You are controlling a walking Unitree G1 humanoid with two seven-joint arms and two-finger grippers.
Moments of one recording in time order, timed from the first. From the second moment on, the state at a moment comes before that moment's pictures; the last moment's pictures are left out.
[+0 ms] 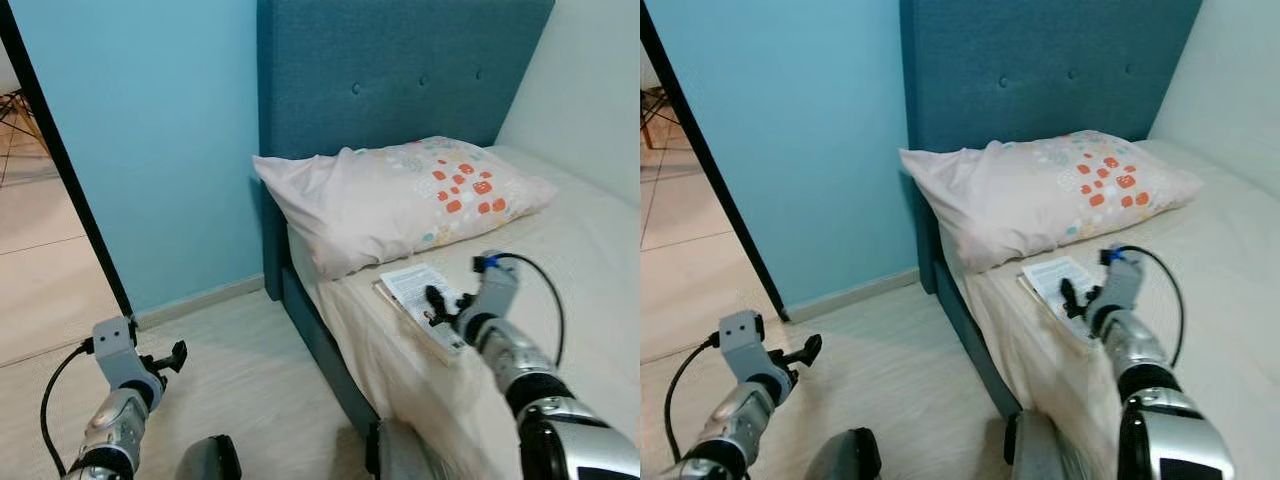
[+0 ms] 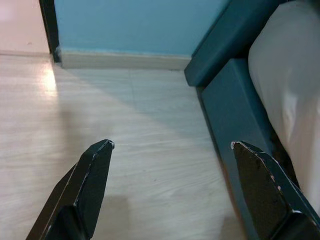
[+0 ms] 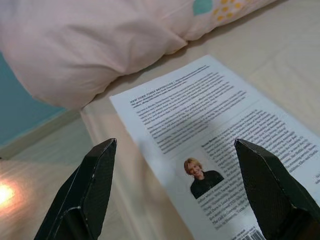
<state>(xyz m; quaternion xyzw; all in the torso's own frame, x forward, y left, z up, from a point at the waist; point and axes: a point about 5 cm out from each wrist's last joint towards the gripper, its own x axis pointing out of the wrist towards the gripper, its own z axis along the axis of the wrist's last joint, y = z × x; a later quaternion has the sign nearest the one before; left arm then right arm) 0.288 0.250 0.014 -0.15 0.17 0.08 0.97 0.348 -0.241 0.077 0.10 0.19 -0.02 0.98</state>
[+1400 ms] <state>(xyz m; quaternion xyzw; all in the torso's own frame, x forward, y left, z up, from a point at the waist) 0.242 0.234 -0.038 -0.11 0.32 0.11 0.94 0.264 -0.196 -0.030 0.02 0.36 0.06 0.93</state>
